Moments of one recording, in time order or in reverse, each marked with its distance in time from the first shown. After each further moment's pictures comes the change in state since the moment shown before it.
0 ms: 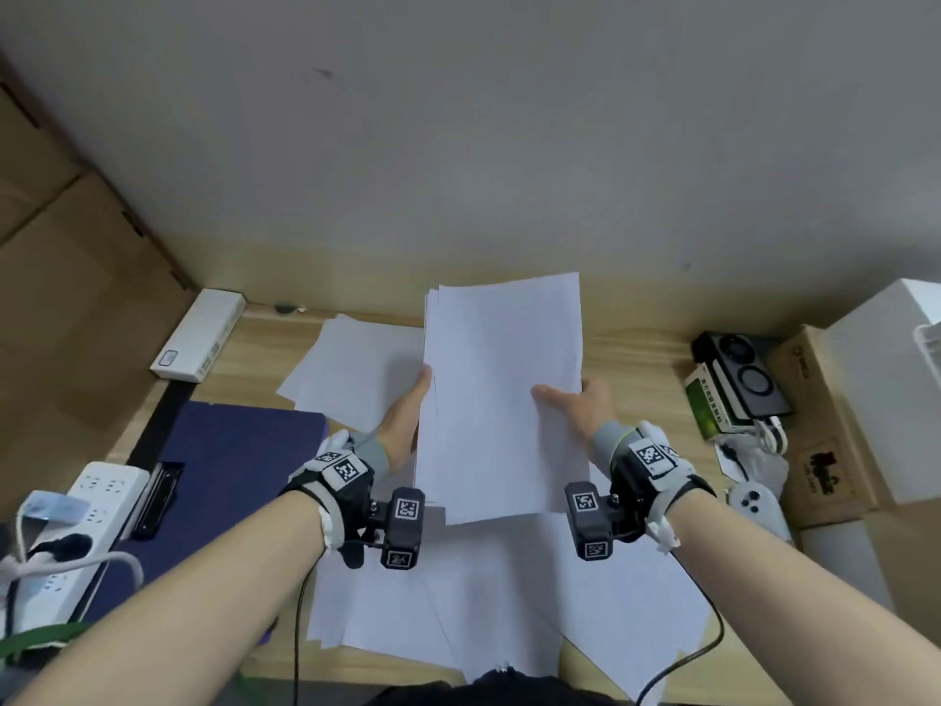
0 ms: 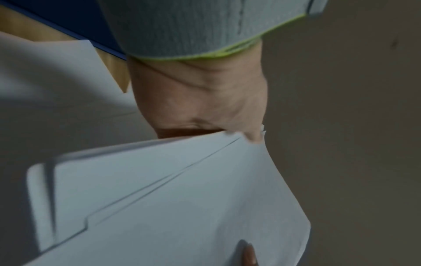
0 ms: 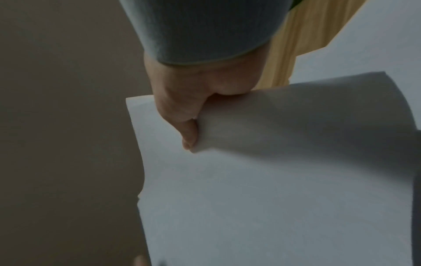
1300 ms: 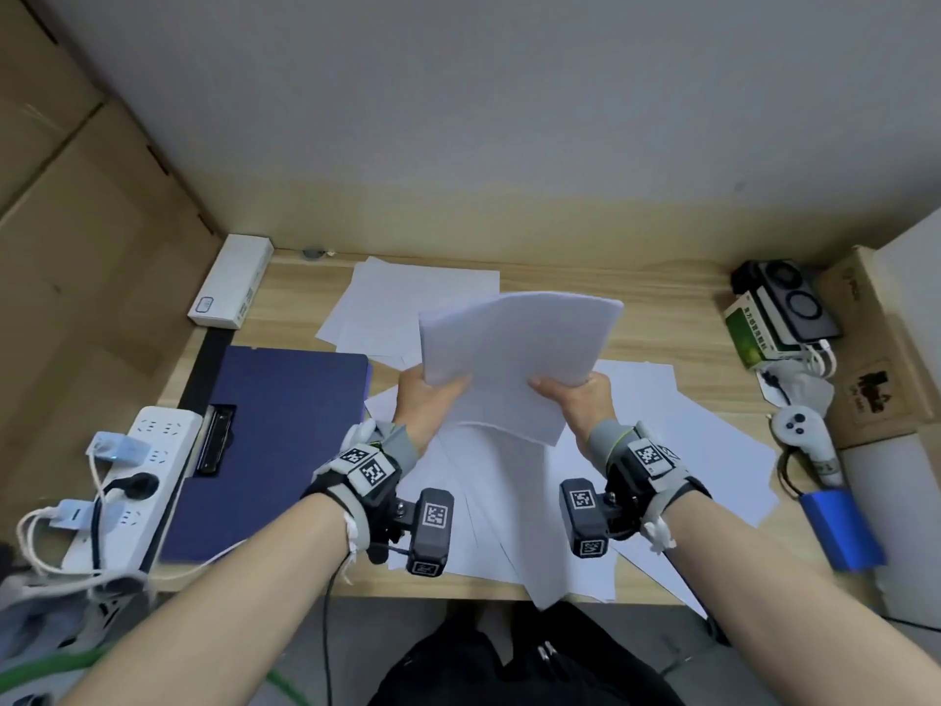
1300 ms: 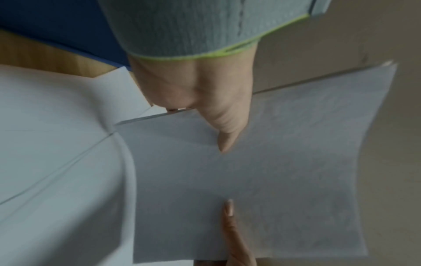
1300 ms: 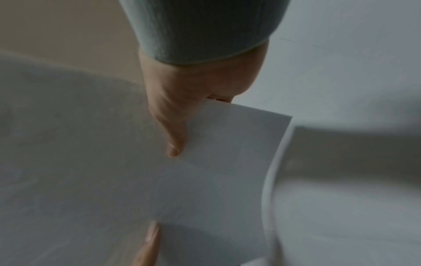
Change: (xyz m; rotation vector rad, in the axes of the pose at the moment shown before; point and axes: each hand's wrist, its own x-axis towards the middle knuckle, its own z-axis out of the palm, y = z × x) left_hand -0.044 -0.055 -0.043 0.144 0.250 0.331; right_hand -0.070 0.070 0.072 0.175 0.008 -0.052
